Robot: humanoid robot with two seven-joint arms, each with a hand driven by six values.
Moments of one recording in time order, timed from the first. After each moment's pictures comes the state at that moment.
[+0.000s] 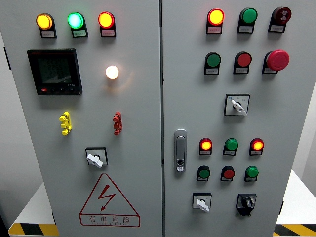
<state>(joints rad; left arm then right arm) -0.01 -0.09 0.04 -0.12 -0.07 -0.02 -0.15 -0.04 0.13 1.57 1.50 -1.44 0.11 -0.09</state>
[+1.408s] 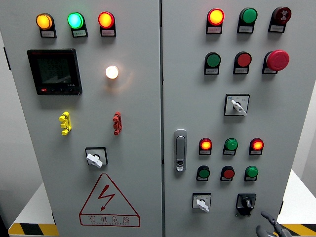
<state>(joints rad) -0.01 -0.09 0.04 -0.12 -0.07 -0.02 -0.15 0.17 0.11 1.54 1.51 -1.43 0.06 -0.20</state>
